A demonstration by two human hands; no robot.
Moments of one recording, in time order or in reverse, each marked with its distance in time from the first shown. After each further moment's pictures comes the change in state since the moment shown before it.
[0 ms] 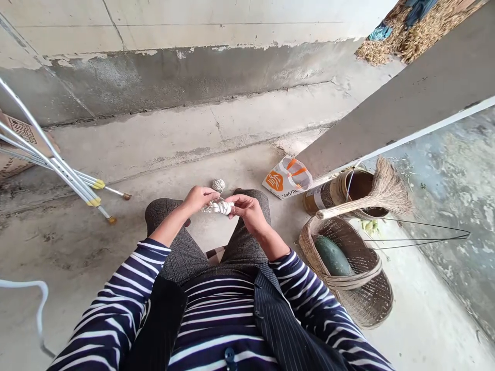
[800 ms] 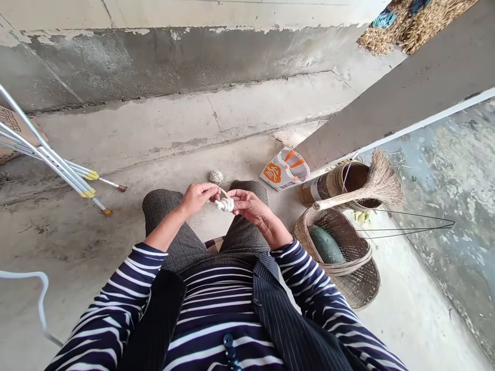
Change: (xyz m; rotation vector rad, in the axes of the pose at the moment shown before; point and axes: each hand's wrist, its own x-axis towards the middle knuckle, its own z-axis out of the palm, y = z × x) left_hand -0.036 0.018 0.013 -0.041 0.018 0.166; right_hand -0.003 -0.007 -0.011 0.111 -0.093 0.324
